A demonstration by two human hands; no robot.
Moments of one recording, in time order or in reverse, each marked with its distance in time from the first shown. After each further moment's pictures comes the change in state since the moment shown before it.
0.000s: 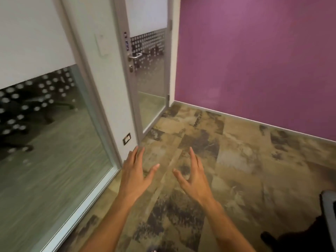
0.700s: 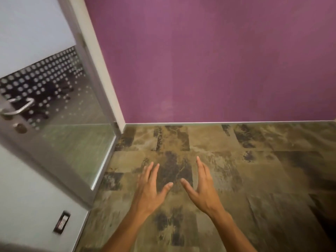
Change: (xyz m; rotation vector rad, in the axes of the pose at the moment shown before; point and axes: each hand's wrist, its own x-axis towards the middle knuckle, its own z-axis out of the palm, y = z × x) left_hand 0.412 0.172 0.283 -0.070 -0.391 0.298; right_hand 0.358 0.240 -0.167 -0.050 0.304 0.210
